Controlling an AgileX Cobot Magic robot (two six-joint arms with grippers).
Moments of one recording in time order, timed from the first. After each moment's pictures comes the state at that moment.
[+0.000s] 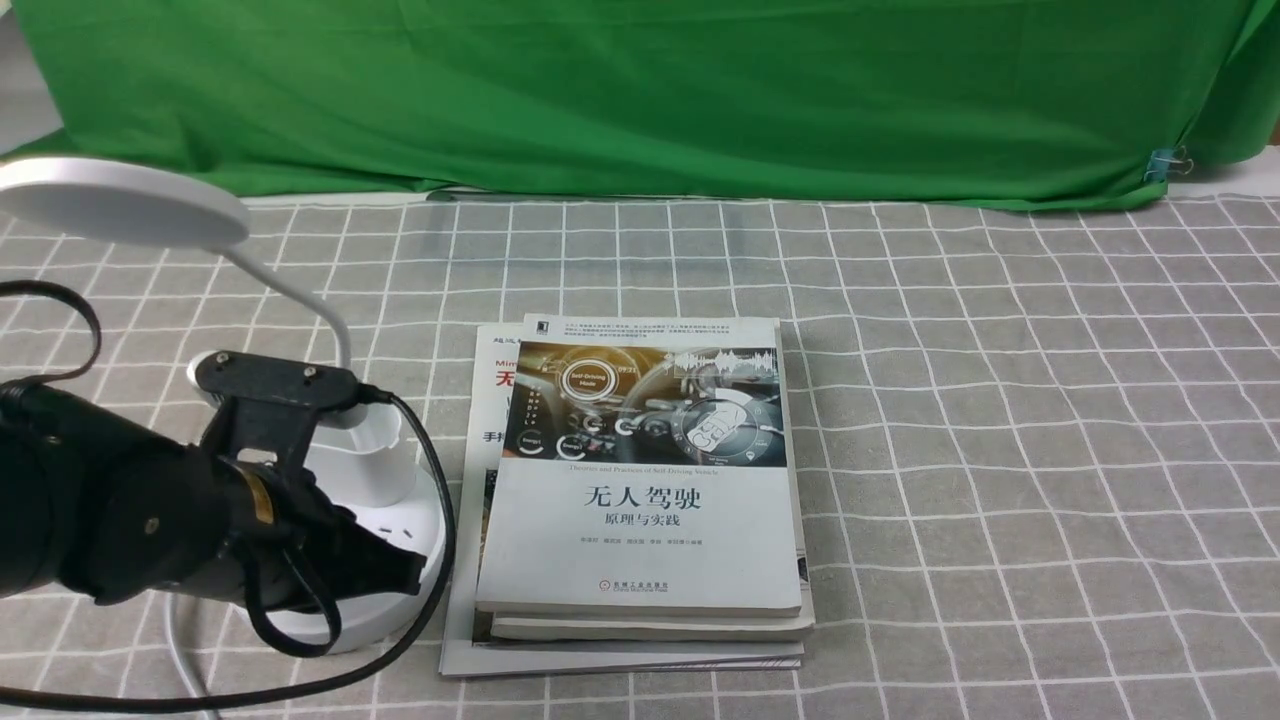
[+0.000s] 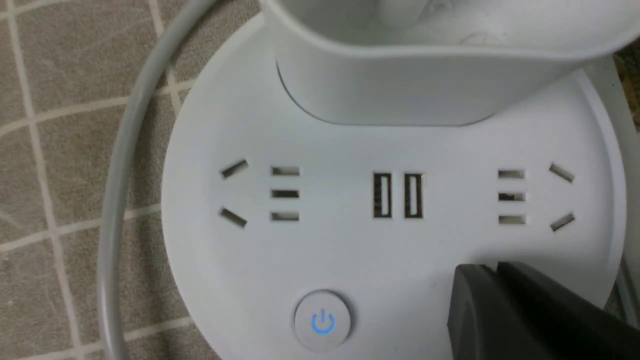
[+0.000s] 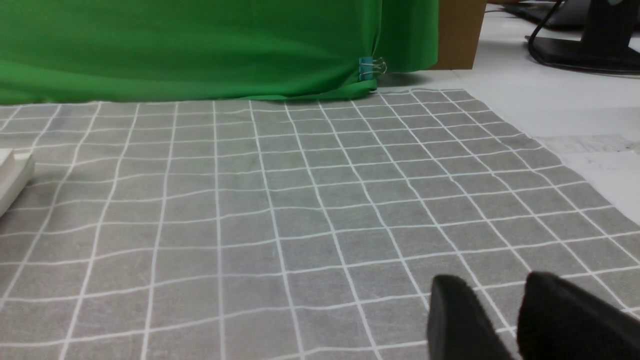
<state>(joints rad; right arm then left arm) -0.12 0.00 0.01 -0.16 0.23 0.12 -0.32 1.47 -0.65 0.06 0.36 -0.13</state>
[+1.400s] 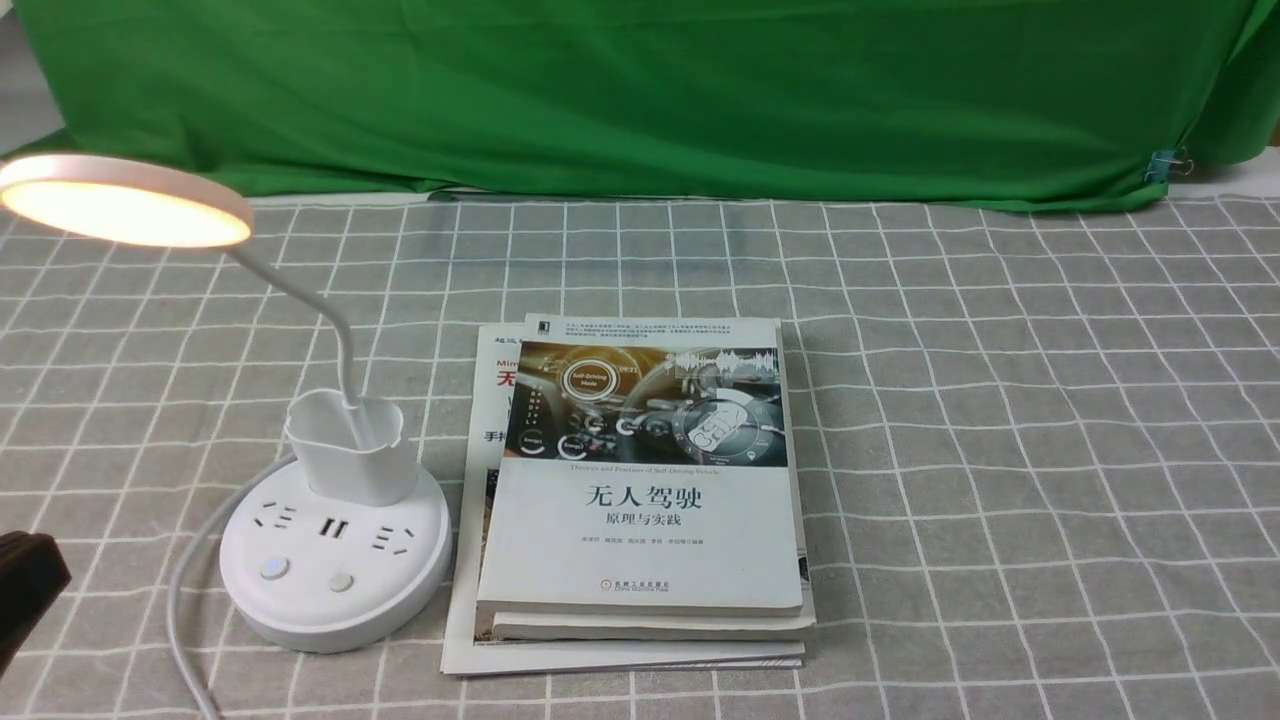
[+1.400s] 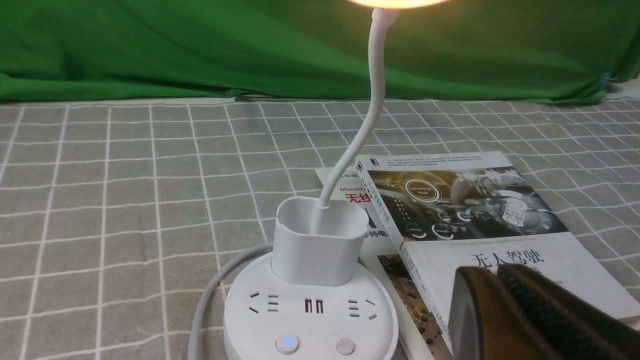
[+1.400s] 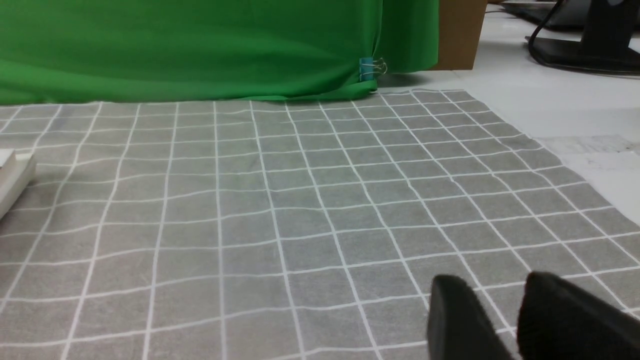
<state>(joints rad) -0.12 0.00 0.01 -0.16 0.23 0.11 -0.32 0.20 -0.37 0.03 0.49 -0.13</state>
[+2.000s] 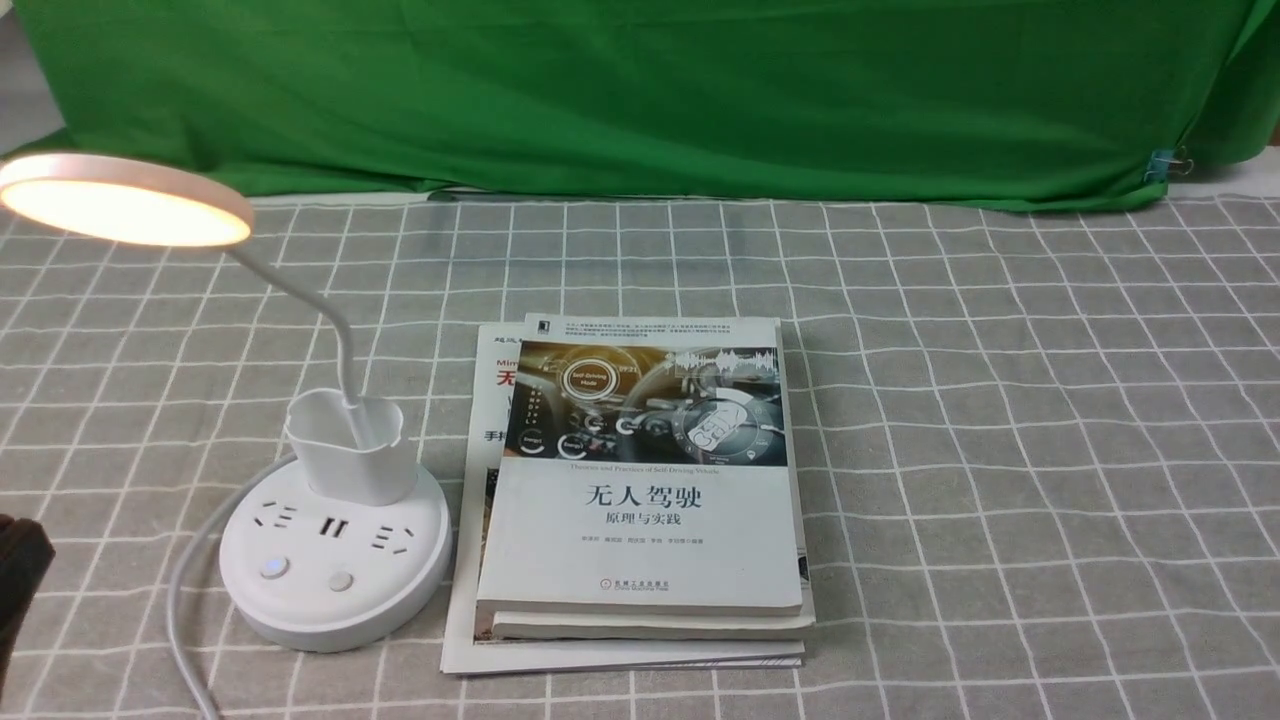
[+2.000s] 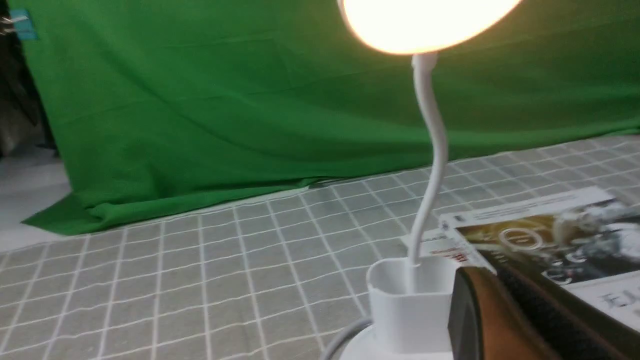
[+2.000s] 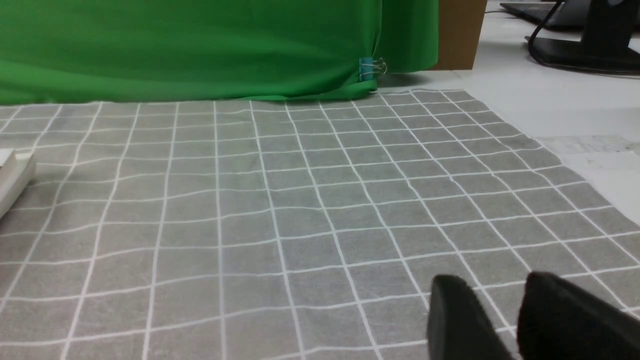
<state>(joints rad) -0.12 0.00 0.01 -0.16 0.23 0.11 -0.16 0.10 -0.10 0.00 0.12 0.16</state>
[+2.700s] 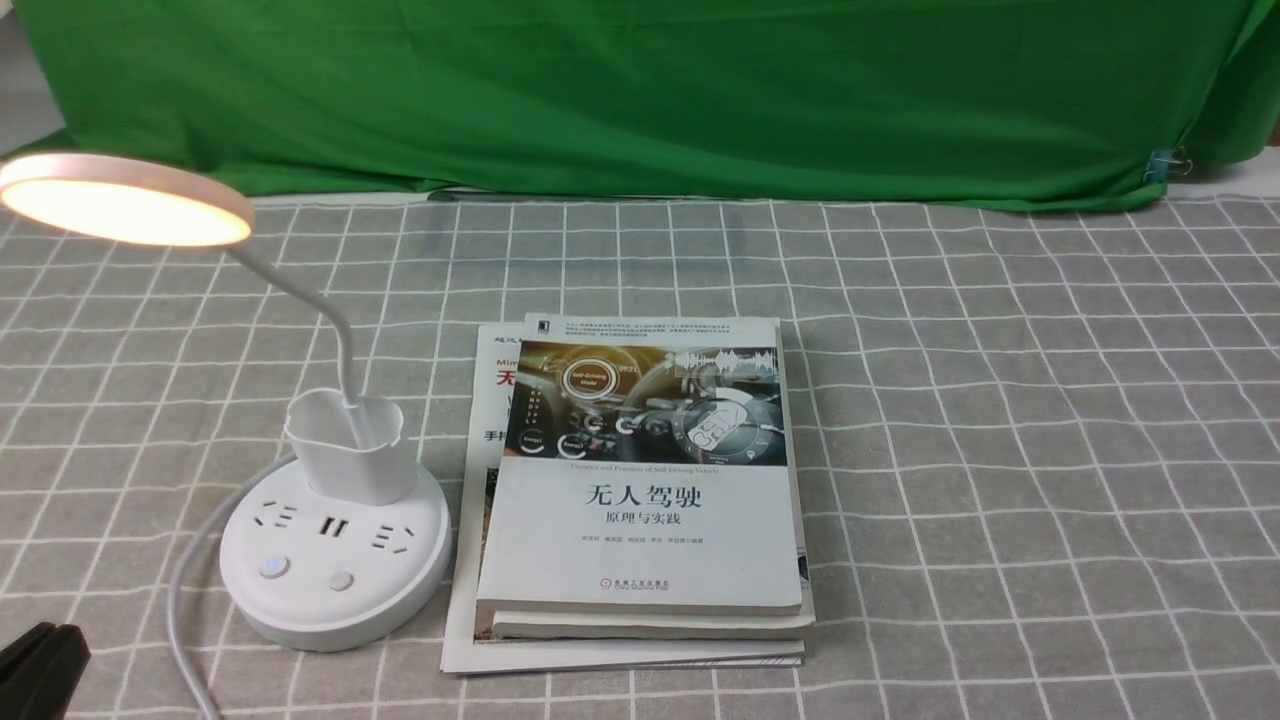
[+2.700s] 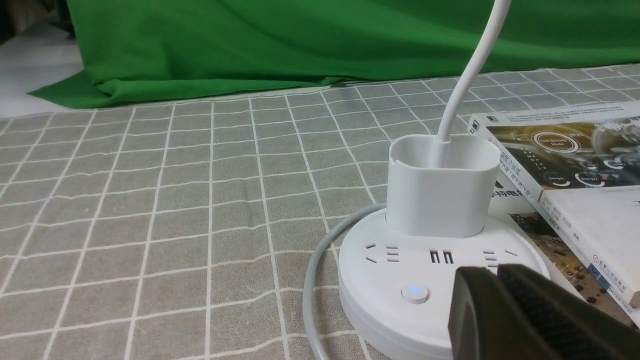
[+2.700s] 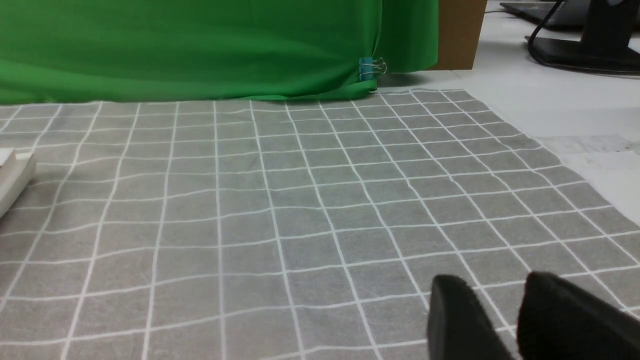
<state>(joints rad) -0.12 0.00 0.01 -0.16 0.23 0.11 -0.12 0.02 0.01 0.00 0.23 0.07</state>
